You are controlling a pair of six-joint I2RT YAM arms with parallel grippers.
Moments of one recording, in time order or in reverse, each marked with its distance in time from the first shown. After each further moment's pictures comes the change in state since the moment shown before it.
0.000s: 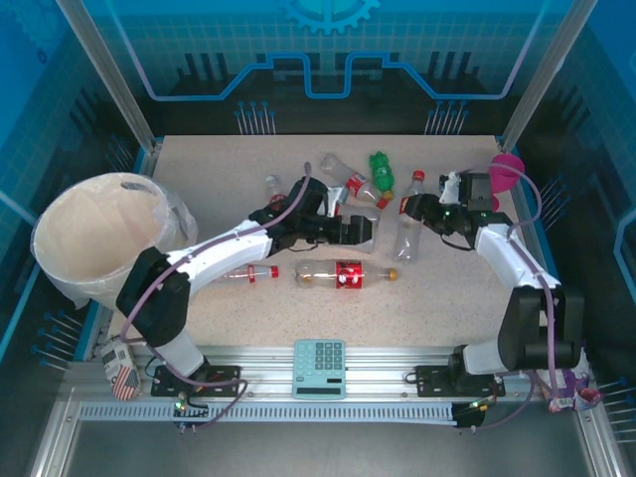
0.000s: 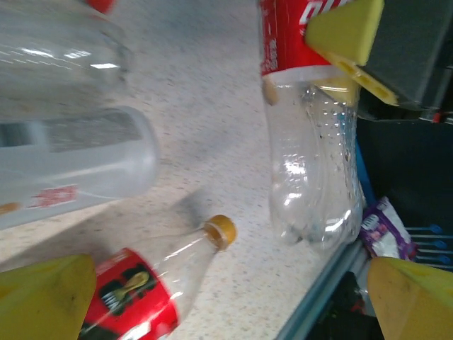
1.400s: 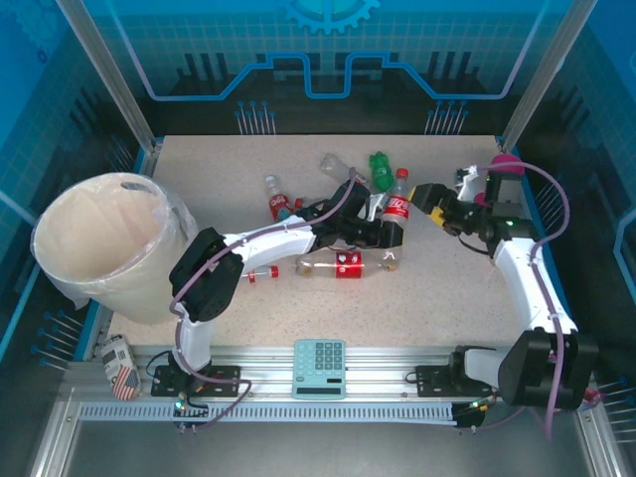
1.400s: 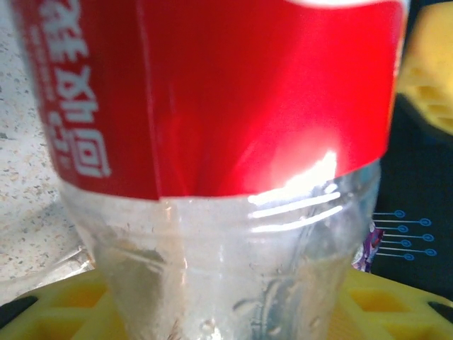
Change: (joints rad) left arm -0.095 0.287 0.270 0.021 0.061 -0.069; right arm -0.135 -0.191 0.075 -0.192 -0.225 -0.017
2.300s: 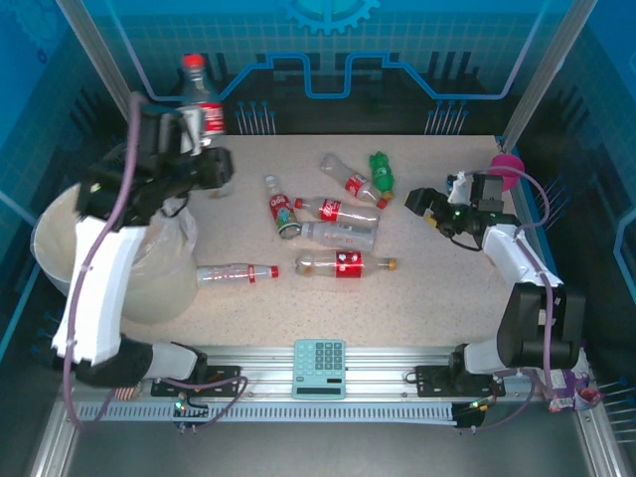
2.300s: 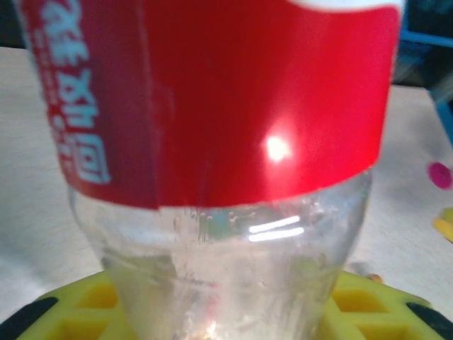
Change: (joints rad) left arm 0.545 -0.651 0.500 -1.152 -0.571 0.398; right arm 0.060 0.232 -0.048 0.175 0.114 -0.018
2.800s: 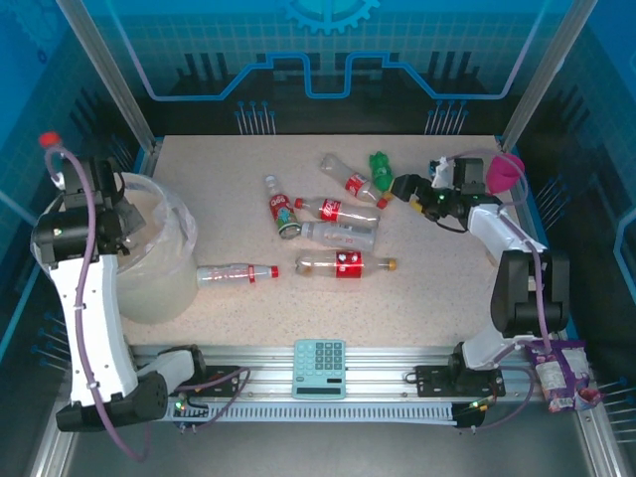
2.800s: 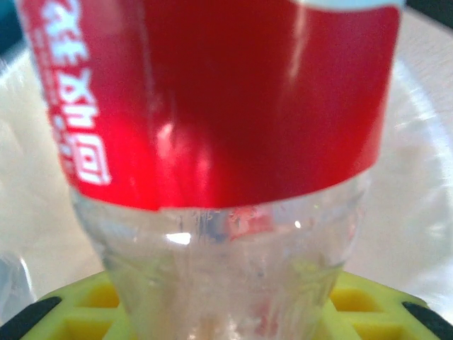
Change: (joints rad) left arm 0.513 -0.203 -0.383 -0.071 -0.243 -0.016; right arm 0.076 0.197 0.144 0.090 -0.006 0.020
